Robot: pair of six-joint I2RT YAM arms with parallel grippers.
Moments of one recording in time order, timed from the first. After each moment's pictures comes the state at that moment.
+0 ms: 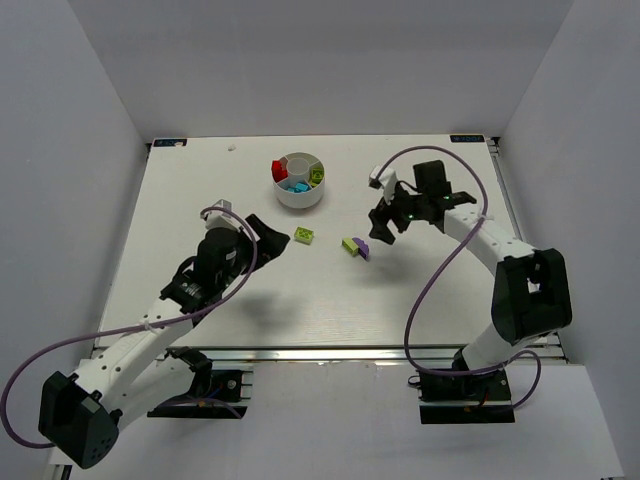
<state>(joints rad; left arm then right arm) -0.55 0.91 0.64 -0.15 -0.13 -0.90 0.34 1.61 1.15 -0.38 -0.56 -0.56</state>
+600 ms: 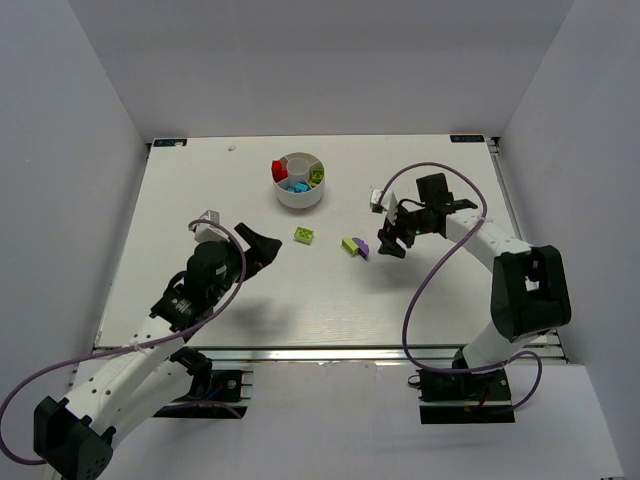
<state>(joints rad) -0.55 0.75 0.55 -0.16 -0.17 -0.94 0.27 1.60 1.07 -0.47 -0.70 -0.90</state>
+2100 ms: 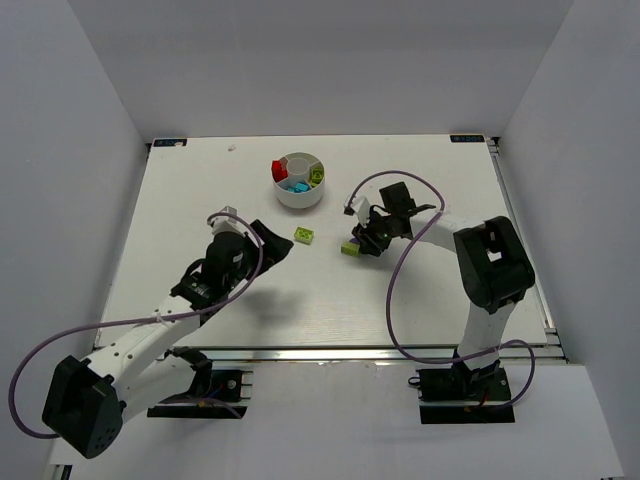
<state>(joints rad) -0.55 0.95 0.55 -0.06 -0.13 -0.95 0.43 1.86 1.11 -0.24 -0.44 -0.62</state>
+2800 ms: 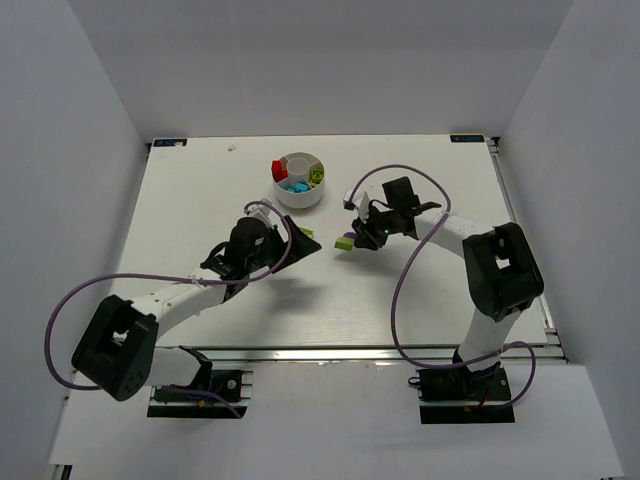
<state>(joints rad) -0.55 1.28 0.62 0.18 0.17 -0.93 0.43 1.80 1.11 -0.24 -0.57 -0.63</state>
